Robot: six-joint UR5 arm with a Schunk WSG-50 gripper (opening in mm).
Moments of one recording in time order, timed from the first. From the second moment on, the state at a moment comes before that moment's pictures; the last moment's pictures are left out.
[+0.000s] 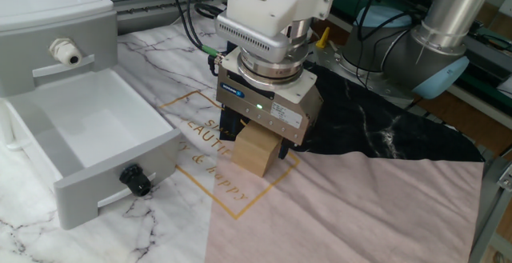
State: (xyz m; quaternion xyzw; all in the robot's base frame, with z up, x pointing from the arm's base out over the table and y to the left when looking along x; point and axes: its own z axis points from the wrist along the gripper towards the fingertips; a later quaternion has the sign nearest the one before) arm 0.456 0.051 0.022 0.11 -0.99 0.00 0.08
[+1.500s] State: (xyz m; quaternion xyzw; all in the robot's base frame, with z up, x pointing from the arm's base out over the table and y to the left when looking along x) arm 0.465 0.055 0.029 0.10 -0.99 0.00 0.06
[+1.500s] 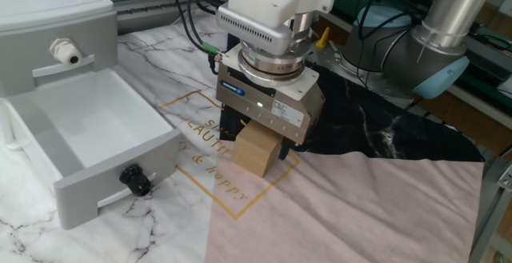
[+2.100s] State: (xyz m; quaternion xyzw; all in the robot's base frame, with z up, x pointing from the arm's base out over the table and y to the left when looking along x) arm 0.465 0.056 0.031 0.10 -0.99 0.00 0.06
